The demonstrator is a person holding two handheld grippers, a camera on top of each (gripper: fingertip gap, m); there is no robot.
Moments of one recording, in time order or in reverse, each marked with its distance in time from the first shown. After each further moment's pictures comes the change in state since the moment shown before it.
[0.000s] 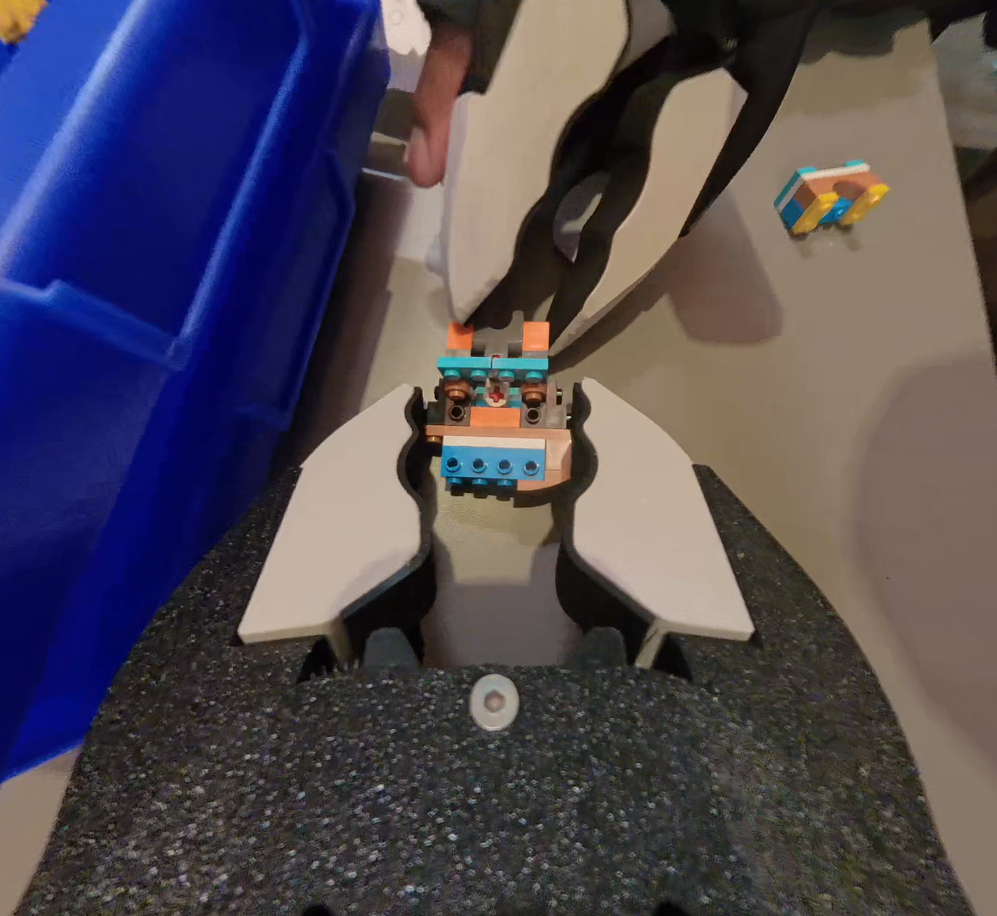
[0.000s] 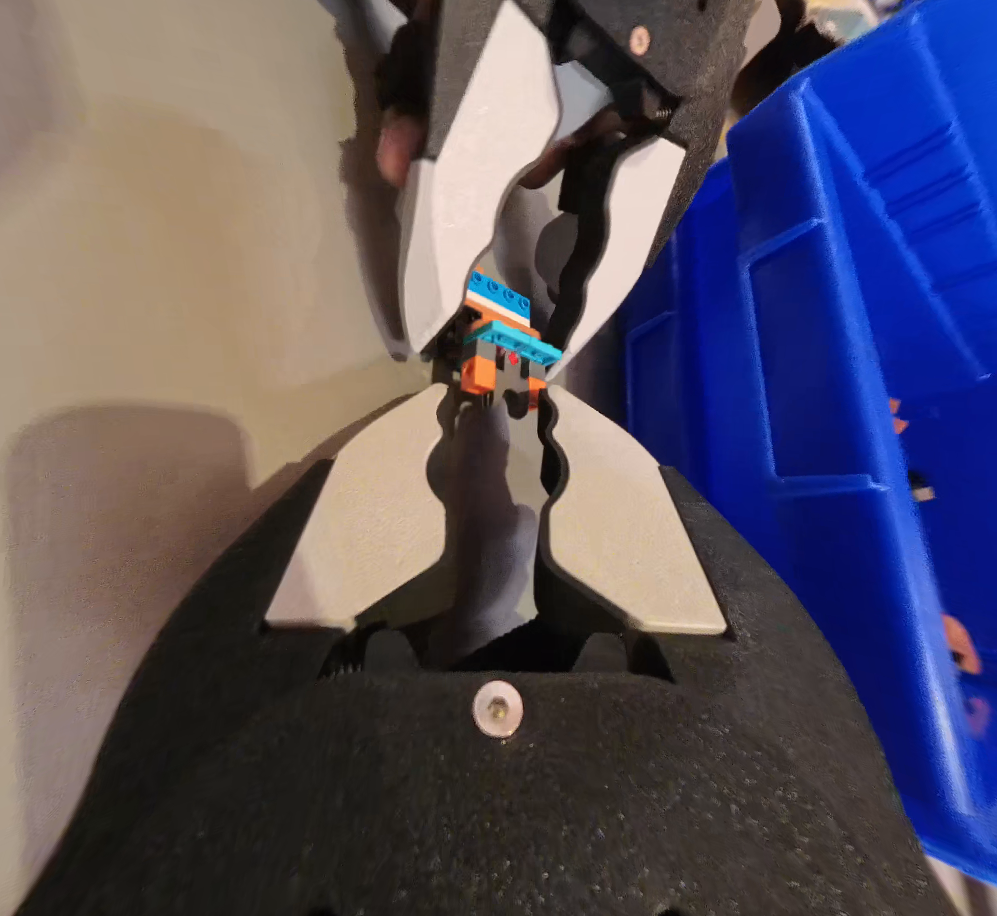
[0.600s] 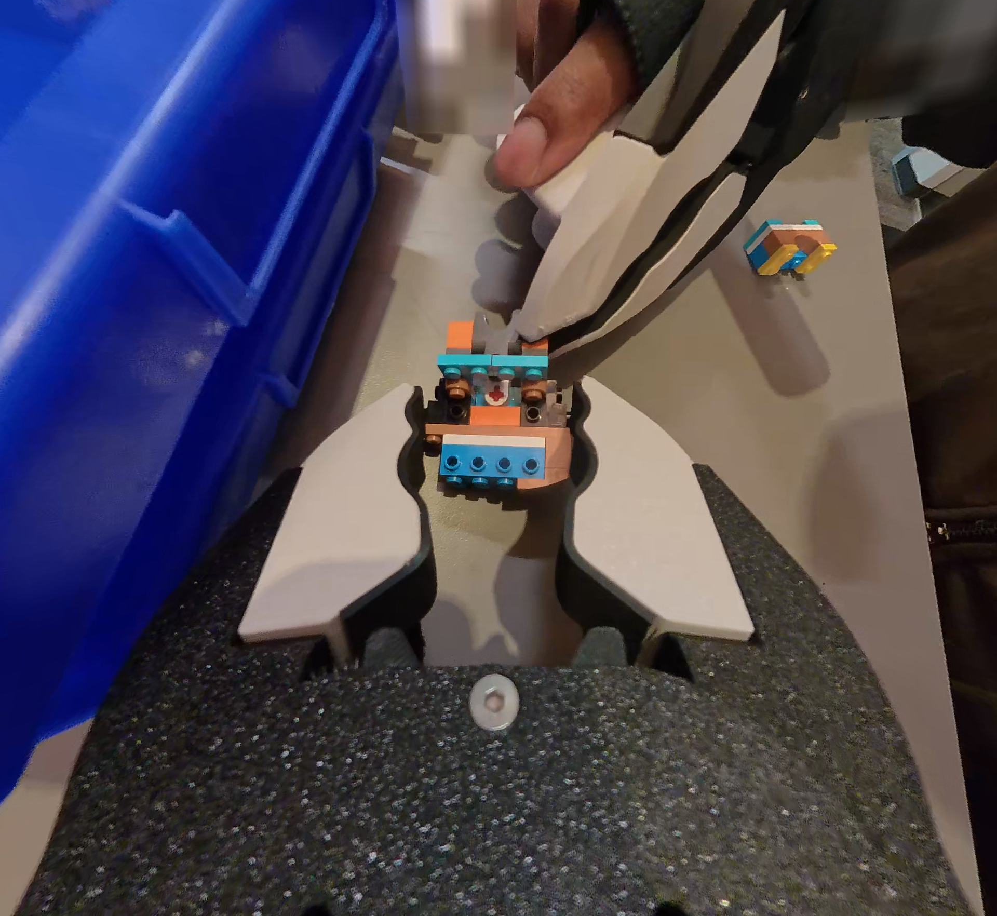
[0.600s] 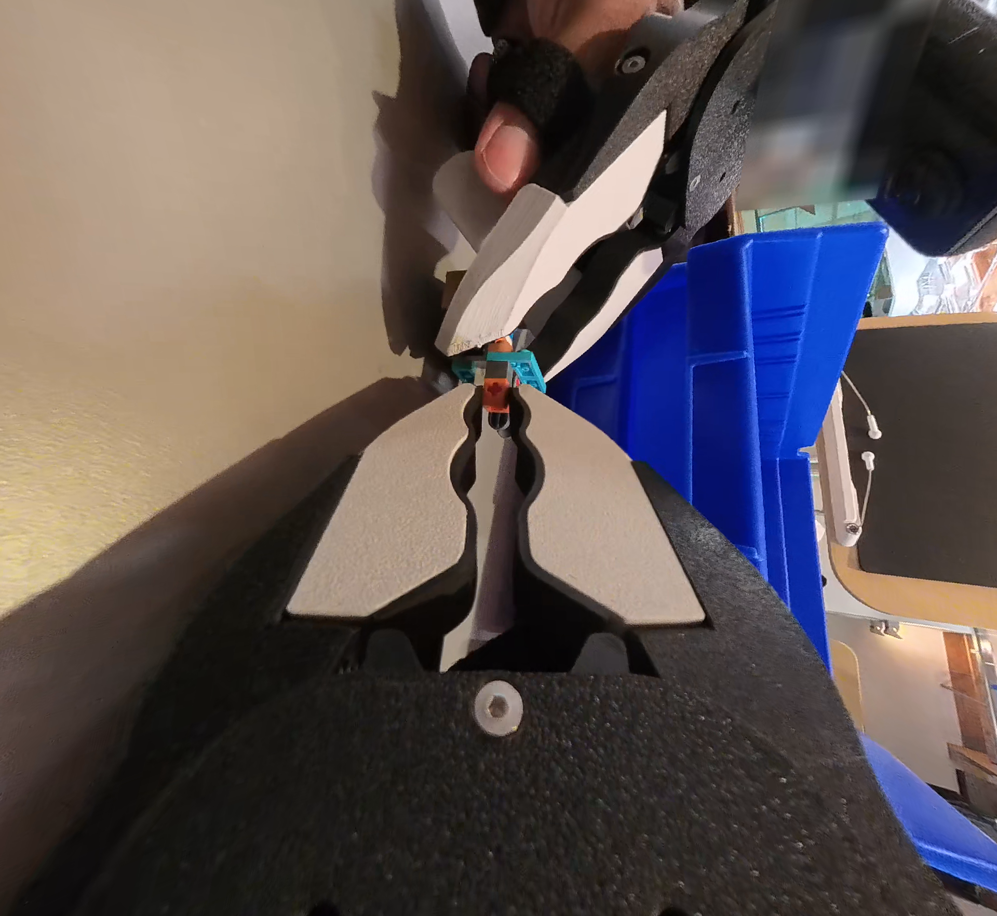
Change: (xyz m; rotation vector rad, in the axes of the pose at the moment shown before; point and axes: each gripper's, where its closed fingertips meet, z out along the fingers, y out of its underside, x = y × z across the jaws) left arm 0.000 -0.002 -0.004 0.027 0.069 -0.137; right arm 0.001 -0.012 -0.001 -0.041 0.203 -0.419
